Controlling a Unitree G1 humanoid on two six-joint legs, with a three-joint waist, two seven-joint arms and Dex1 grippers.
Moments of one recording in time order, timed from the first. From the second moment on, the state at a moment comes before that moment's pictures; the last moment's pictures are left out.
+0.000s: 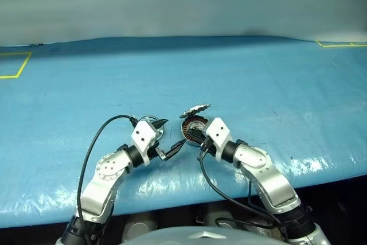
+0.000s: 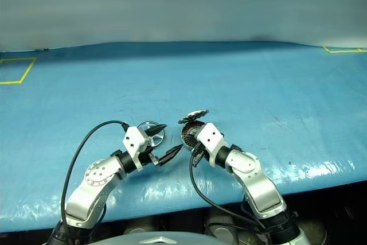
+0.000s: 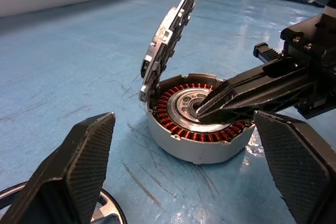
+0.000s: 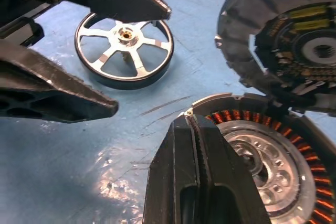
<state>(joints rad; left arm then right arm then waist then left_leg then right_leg) 0.07 0.33 -0.22 -0.31 -0.20 0.18 -0.61 -0.04 -0.37 0.31 -0.31 0.10 0.37 0.58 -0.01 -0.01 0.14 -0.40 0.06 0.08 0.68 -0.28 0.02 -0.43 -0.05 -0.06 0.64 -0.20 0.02</state>
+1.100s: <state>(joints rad) 0.05 0.34 -0.23 -0.31 -0.20 0.19 -0.63 0.03 -0.31 0.17 -0.36 0.21 0.51 0.51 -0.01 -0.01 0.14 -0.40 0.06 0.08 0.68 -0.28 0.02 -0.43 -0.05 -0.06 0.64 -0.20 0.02</state>
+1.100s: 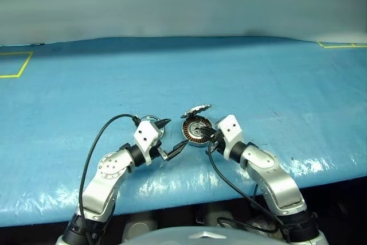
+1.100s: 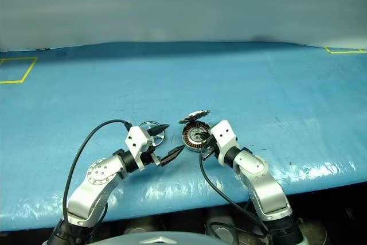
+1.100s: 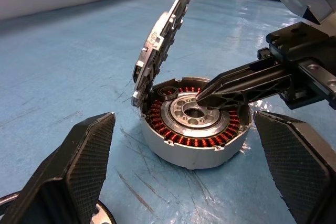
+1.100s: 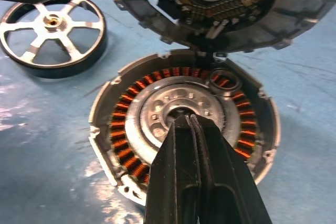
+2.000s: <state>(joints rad) 0.03 0.34 -0.23 -0.29 -0.20 0.19 -0.63 -0.31 -0.49 0.31 -0.24 0.00 0.51 0.61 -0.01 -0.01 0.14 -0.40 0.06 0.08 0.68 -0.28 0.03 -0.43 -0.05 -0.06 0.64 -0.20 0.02</state>
